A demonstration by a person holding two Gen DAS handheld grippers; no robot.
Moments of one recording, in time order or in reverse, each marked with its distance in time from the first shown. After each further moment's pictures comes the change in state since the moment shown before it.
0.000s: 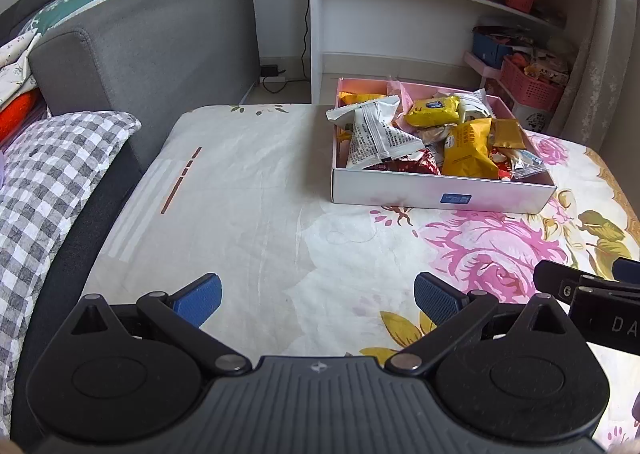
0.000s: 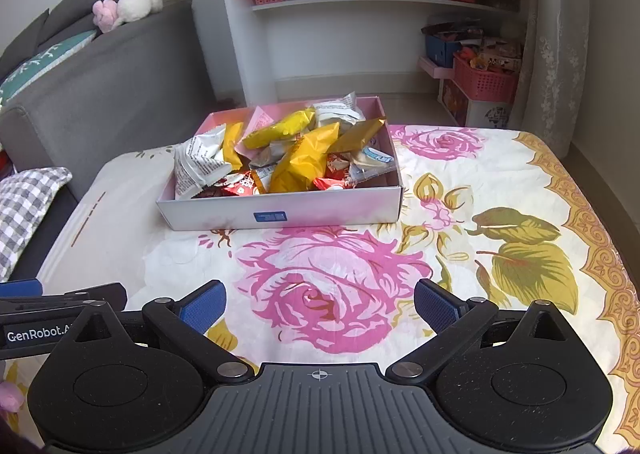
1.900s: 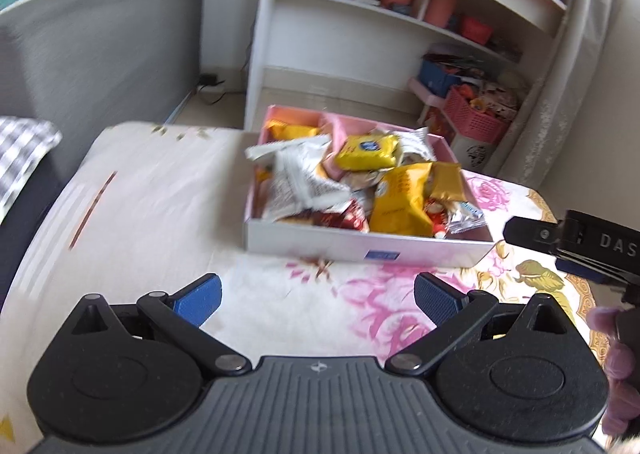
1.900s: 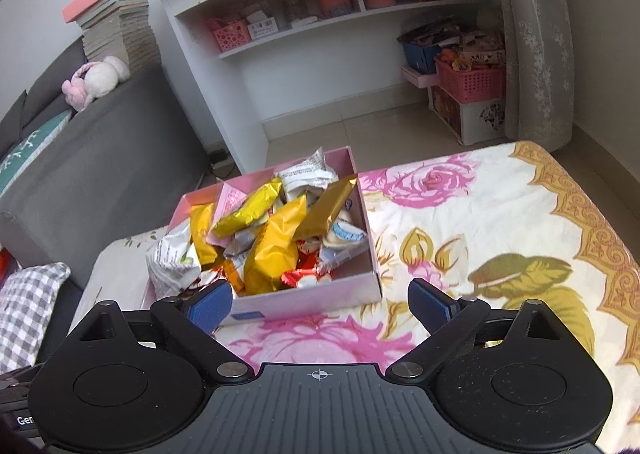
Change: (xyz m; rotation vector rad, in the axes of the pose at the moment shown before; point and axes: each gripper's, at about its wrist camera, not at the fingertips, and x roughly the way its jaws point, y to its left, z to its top) left arm 0.021 -0.010 0.032 -0.070 -0.029 -0.220; right arm 0.022 -0.049 0.057 0.192 -0.052 0.064
